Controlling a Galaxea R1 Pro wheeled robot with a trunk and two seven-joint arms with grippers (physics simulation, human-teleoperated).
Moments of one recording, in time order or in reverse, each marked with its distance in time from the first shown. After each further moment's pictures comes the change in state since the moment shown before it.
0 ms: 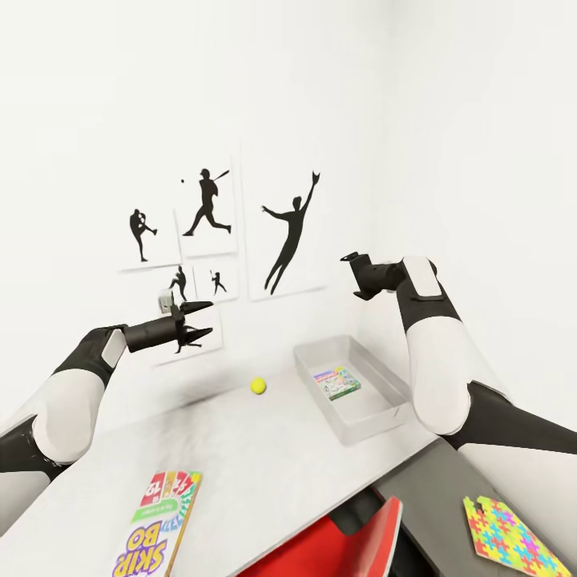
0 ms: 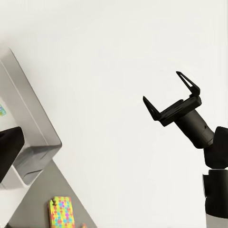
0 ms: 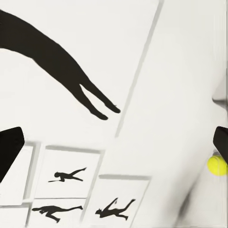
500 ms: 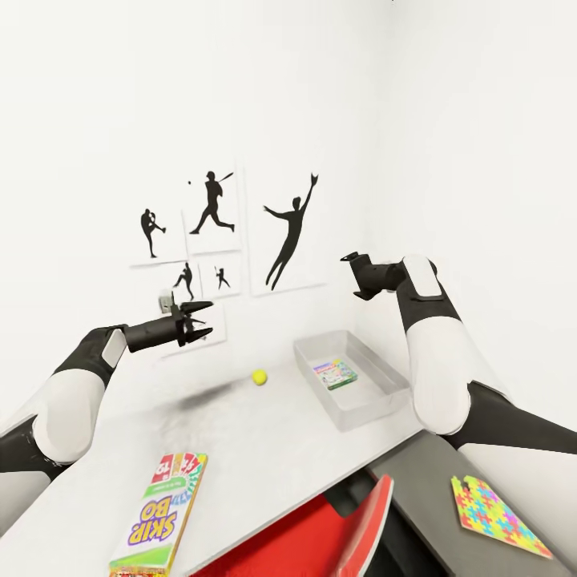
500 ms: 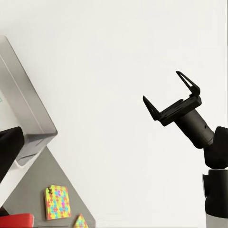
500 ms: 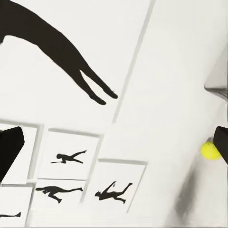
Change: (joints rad) left arm 0.000 -0.001 0.000 0.000 0.000 0.000 0.000; right arm 0.000 0.000 -0.001 0.000 -0.001 0.000 0.000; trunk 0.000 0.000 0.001
